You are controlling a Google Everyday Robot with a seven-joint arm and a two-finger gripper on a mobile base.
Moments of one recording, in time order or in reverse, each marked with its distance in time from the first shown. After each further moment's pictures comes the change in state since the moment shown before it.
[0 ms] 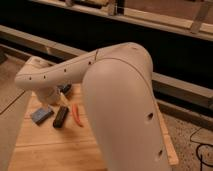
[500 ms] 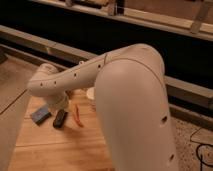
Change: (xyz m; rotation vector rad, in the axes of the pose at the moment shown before) arm 0.036 -0.024 0.033 -0.020 0.071 0.184
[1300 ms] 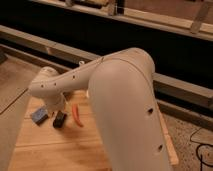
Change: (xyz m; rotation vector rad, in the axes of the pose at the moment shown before) arm -0.009 0.031 0.019 -0.054 0.008 -0.082
